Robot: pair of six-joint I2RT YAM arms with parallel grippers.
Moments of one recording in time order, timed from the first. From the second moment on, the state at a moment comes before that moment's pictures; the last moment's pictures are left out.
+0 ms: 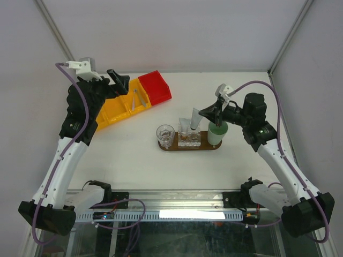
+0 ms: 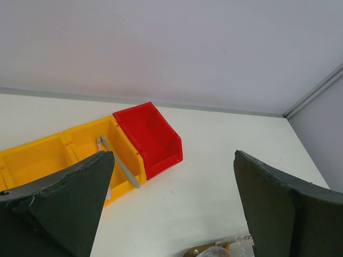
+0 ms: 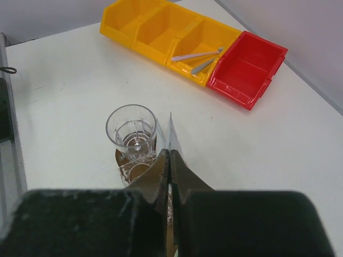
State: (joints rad) left arm -0.23 1.02 1.15 -0.12 -0.02 -0.36; right arm 0.33 1.00 0.91 -0.12 -0.76 -0.19
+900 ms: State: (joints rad) left arm -0.23 1.02 1.15 -0.12 -0.02 -0.36; right arm 0.28 1.10 0.90 -0.10 -0.89 -0.25
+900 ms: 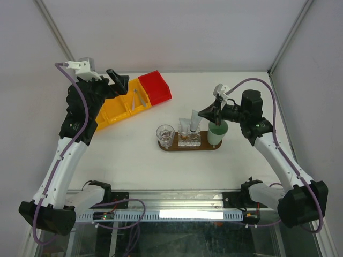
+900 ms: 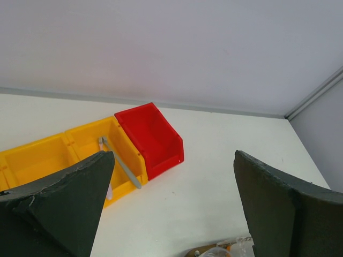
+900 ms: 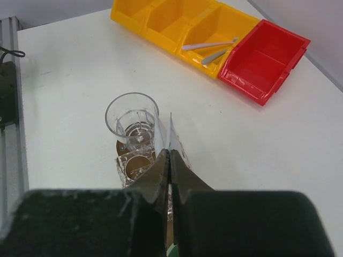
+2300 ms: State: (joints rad) left arm -0.18 0.96 1.13 -0.09 0.03 -0.37; right arm 0.27 1.21 0.84 -0.06 -0.98 -0.36
